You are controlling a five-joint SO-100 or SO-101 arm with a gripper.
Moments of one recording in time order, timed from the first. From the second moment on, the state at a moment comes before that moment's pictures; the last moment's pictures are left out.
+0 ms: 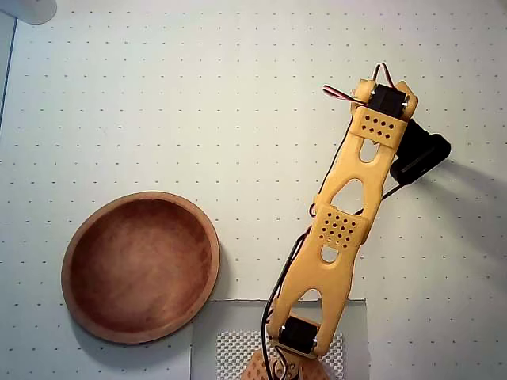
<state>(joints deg) 20.0 31.6 0.3 100.7 -142.4</state>
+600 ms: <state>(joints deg) 11.5 71.0 28.3 101.0 -133.7</state>
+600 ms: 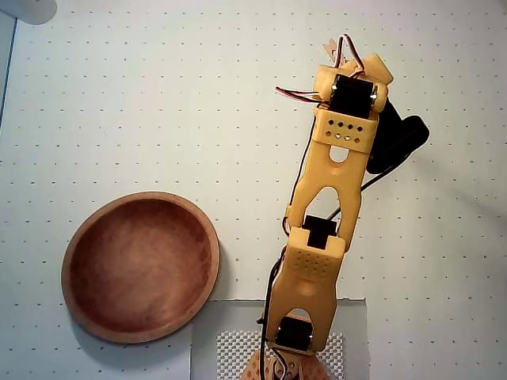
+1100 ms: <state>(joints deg) -7.2 102.7 70.8 101.0 -114.3</state>
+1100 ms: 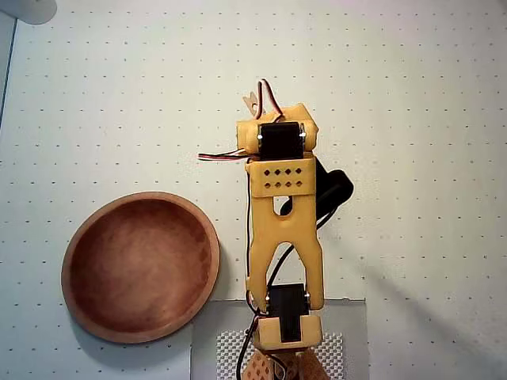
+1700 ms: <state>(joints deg) -39.5 118.8 90.9 101.0 -89.4</state>
